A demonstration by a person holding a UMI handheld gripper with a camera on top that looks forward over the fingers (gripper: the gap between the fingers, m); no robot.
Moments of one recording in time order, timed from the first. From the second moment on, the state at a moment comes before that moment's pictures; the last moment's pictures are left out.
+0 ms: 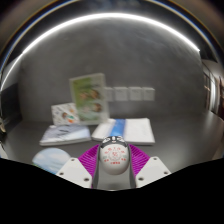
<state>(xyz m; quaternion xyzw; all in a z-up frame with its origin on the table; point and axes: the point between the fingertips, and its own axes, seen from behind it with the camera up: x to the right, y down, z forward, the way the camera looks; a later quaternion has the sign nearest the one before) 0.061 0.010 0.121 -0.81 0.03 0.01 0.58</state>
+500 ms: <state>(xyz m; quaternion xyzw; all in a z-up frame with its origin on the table) -0.214 0.019 0.004 -0.88 -0.03 0.01 0.48</state>
